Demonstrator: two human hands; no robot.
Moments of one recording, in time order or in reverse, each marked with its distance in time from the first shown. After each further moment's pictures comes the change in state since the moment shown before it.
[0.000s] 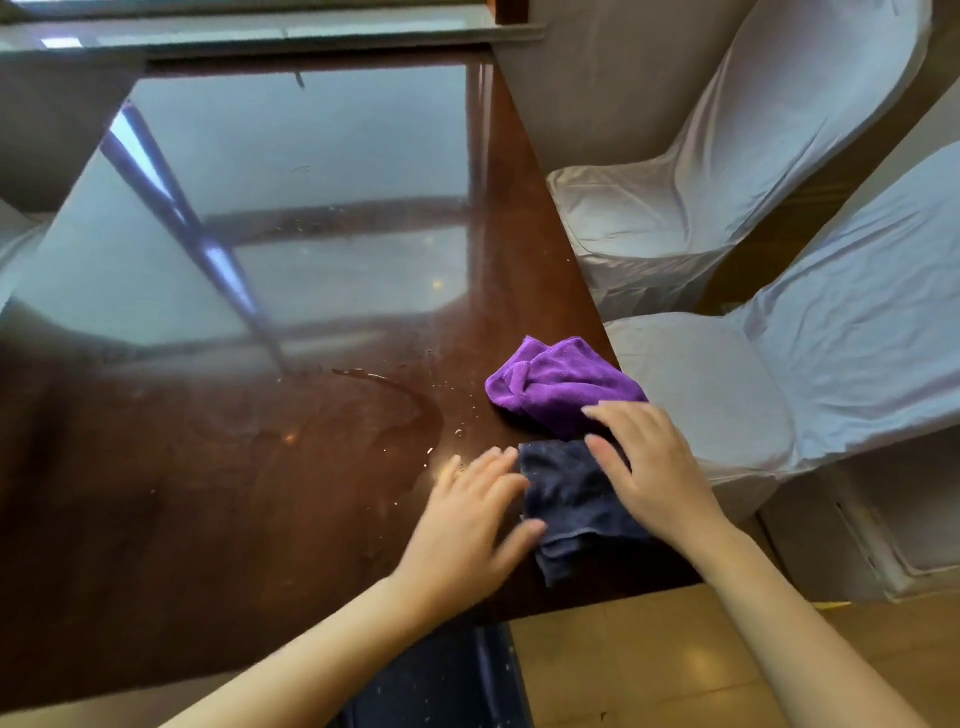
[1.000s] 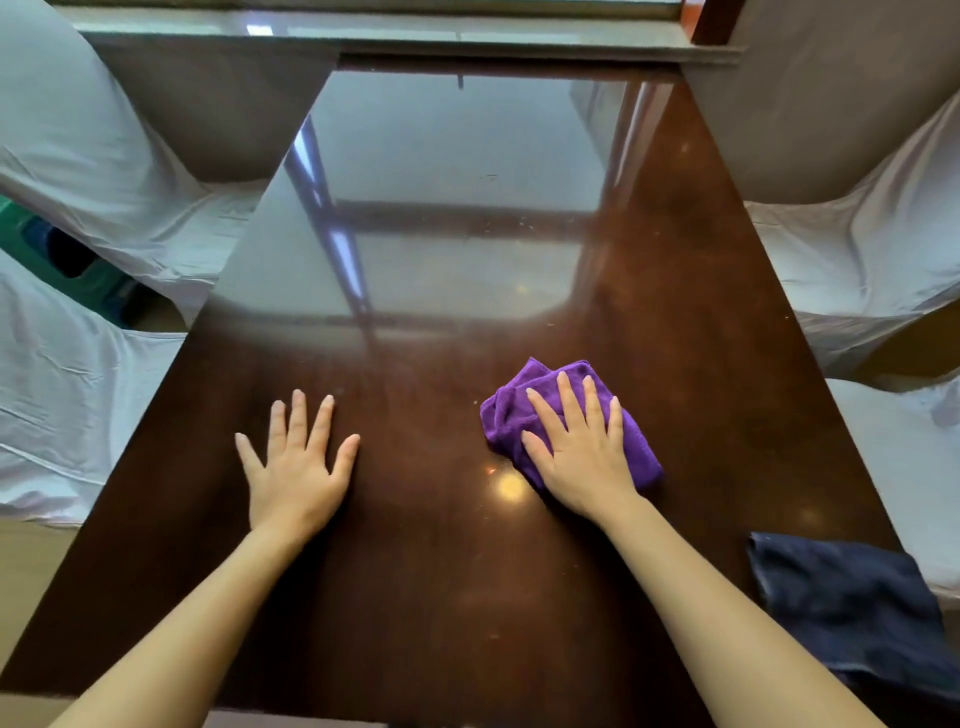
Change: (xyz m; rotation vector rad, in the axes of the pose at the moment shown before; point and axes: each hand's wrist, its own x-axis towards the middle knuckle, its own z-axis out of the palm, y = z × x) left_hand -0.099 -0.314 -0.121 0.363 0.182 -0.862; right_hand 0.137 -0.174 0.191 -0.324 -0.269 -0.083
